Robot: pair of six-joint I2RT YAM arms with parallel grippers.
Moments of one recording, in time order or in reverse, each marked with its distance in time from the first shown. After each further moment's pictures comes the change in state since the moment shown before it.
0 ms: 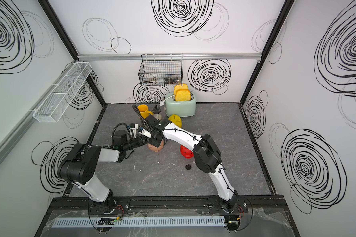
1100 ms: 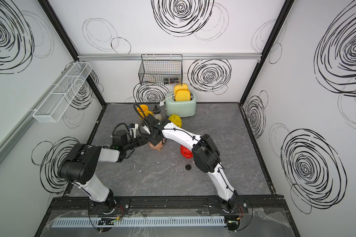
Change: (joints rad) left arm -0.002 0.000 0.002 -0.006 -0.014 -0.008; right arm -0.002 0.022 0.036 -0.012 0.055 0.371
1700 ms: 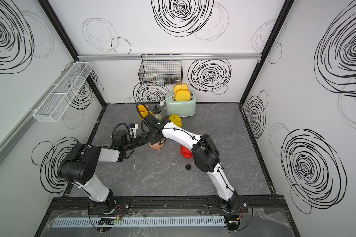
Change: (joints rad) left arm 0.000 0.000 0.000 0.000 -0.002 0.000; right arm -0.002 0.009 0.022 -0.016 0.000 0.315
